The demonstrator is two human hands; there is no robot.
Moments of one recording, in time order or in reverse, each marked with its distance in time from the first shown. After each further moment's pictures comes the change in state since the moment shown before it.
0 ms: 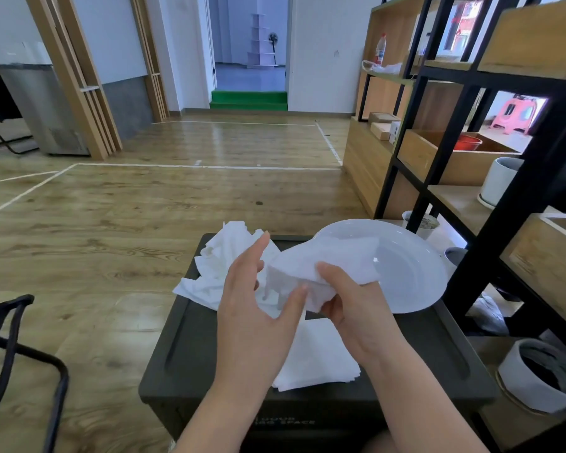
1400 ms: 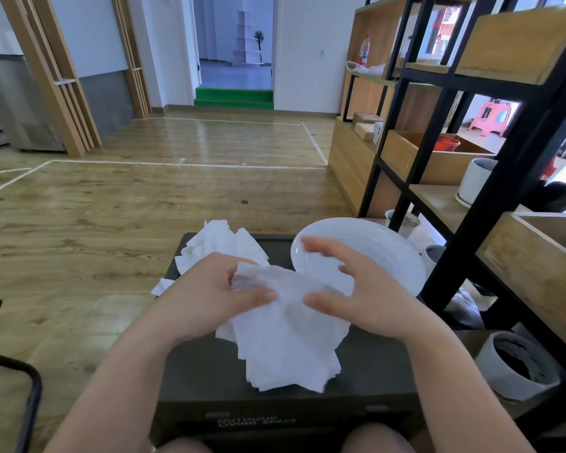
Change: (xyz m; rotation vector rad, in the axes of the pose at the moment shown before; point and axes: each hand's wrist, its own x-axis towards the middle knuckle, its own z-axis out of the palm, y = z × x) left_hand 0.058 0.005 -0.042 0.118 -0.760 -0.147; right_hand 0.001 -0.044 -0.037 -1.047 -0.307 -0.167
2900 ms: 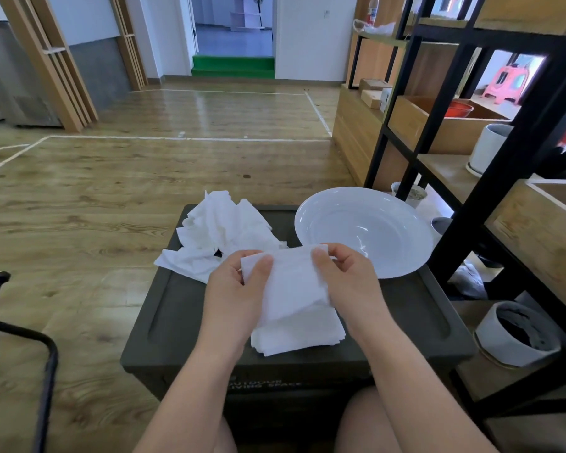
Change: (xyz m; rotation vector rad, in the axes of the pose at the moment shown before) left_hand 0.007 -0.043 0.076 -0.416 0.596 -0.183; right_hand 0.000 0.027 0.065 0.490 0.406 0.354
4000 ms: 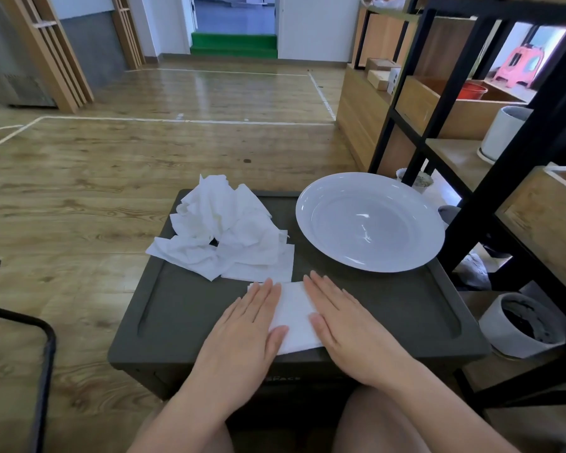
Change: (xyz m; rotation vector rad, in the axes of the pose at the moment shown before) left_hand -0.020 -0.073 -0.012 1.078 -0.370 0.505; right_hand -0.017 0.063 -0.020 -1.030 -0.463 -0.361
